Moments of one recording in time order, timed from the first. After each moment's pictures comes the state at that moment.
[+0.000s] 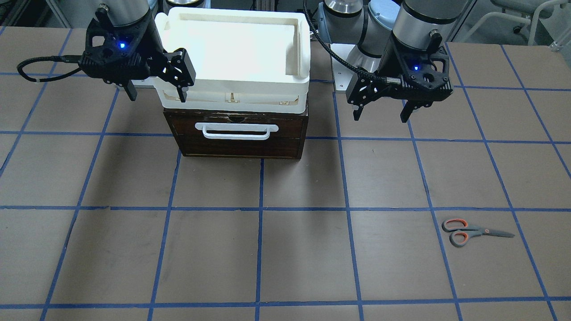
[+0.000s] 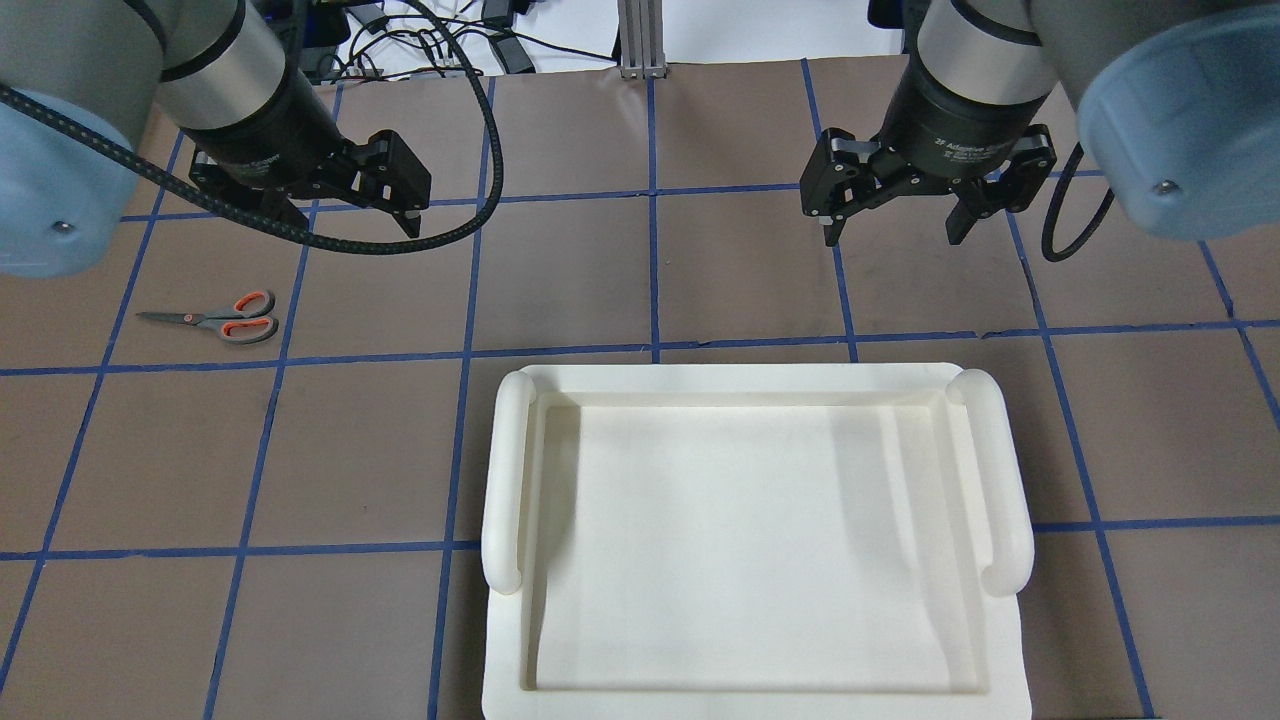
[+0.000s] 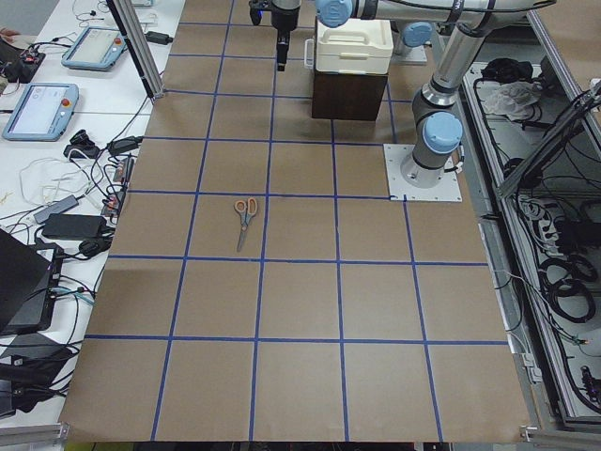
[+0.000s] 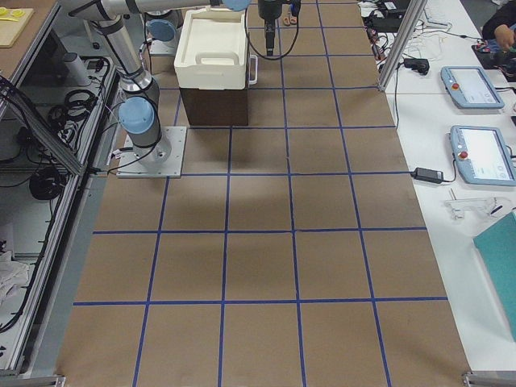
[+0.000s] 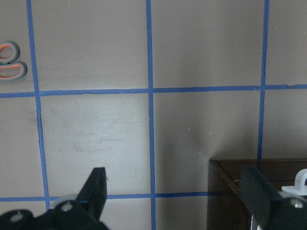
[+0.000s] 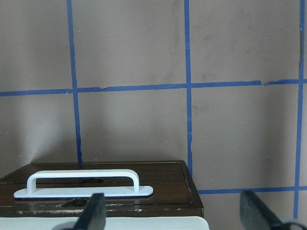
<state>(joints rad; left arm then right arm) -1.60 -1.54 -1.60 -1.47 1.56 -0.02 1.67 -1.61 1.57 -1.57 -1.56 0.13</state>
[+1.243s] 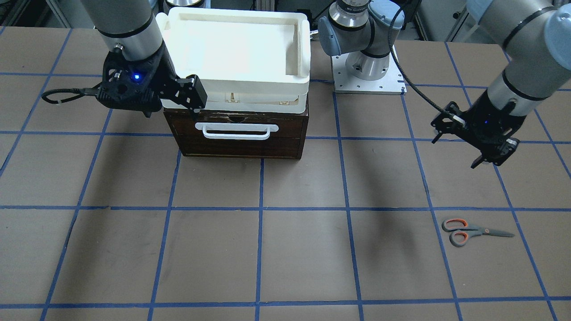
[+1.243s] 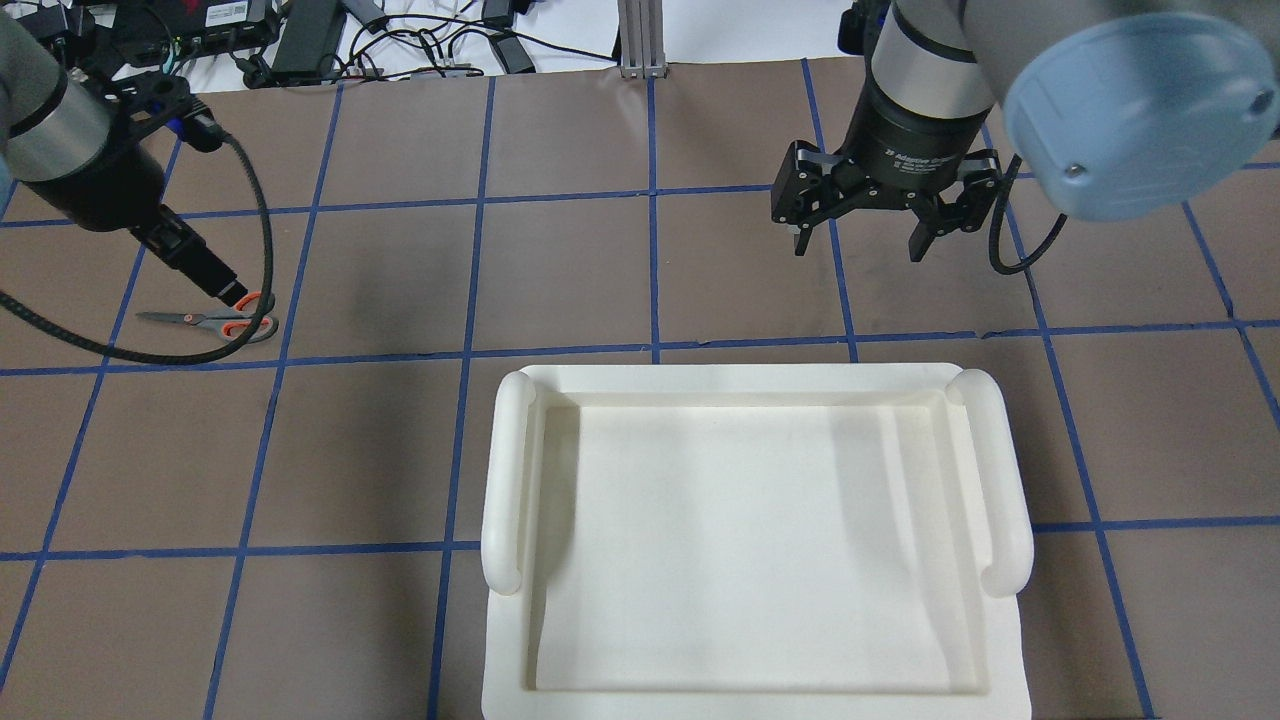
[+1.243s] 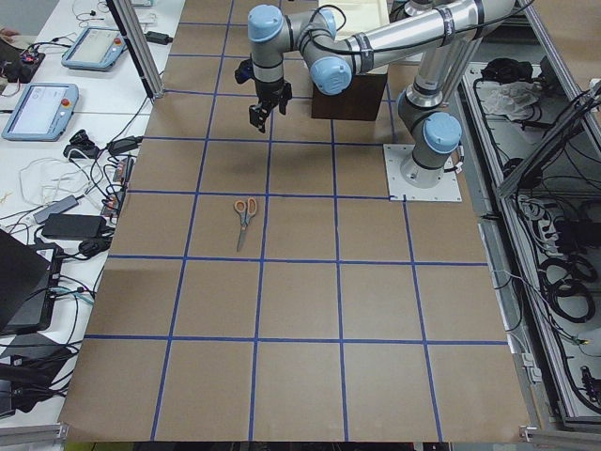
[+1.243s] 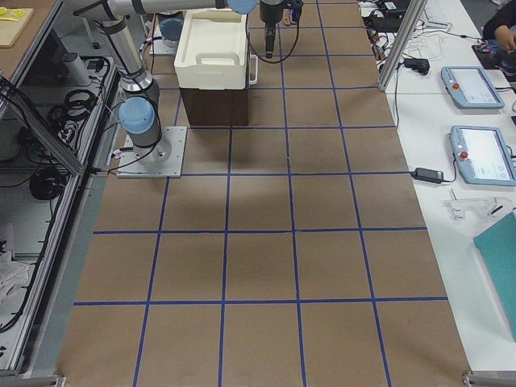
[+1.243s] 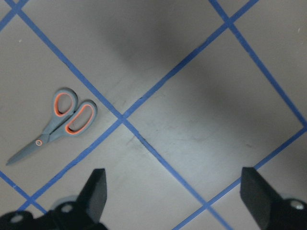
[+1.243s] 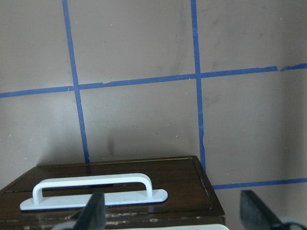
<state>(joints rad) -1.20 -1.64 -1.70 -1.39 1.57 1.12 1.70 -1.51 1.57 -1.61 -1.53 0.23</state>
